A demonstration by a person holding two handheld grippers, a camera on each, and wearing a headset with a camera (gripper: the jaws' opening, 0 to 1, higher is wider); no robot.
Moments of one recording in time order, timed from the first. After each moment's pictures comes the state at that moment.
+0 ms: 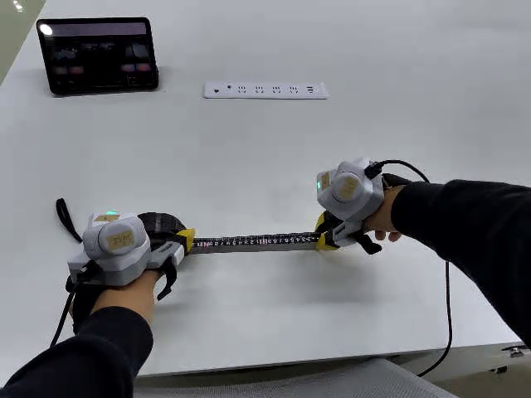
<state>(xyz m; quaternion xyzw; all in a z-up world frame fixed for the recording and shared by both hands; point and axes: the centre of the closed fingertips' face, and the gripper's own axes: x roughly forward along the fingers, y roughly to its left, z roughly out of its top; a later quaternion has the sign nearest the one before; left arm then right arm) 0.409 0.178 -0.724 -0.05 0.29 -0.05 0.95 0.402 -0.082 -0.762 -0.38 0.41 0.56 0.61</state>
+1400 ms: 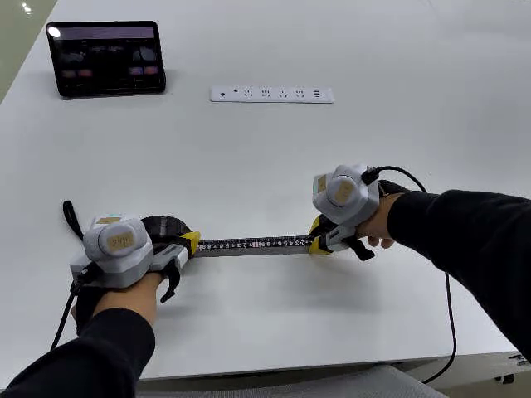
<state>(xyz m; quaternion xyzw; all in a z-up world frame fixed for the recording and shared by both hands) 0.408 0.179 -0.723 -0.07 0.30 -0.05 0.95 0.404 -0.061 -0.761 -0.36 0.41 0.56 0.63</state>
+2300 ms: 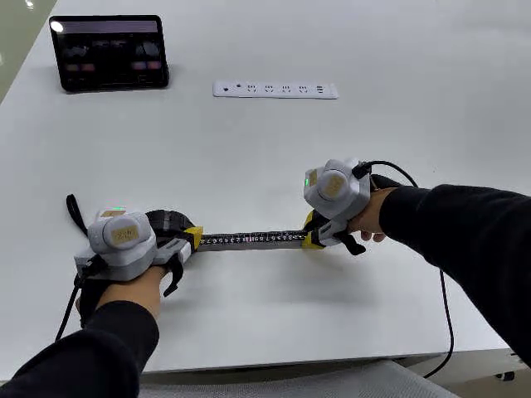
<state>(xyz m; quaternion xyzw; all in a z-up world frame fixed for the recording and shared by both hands) 0.408 0.179 -0.724 -0.07 0.30 -0.05 0.95 0.406 -0.045 -0.762 -0.36 0.41 0.55 0.63</state>
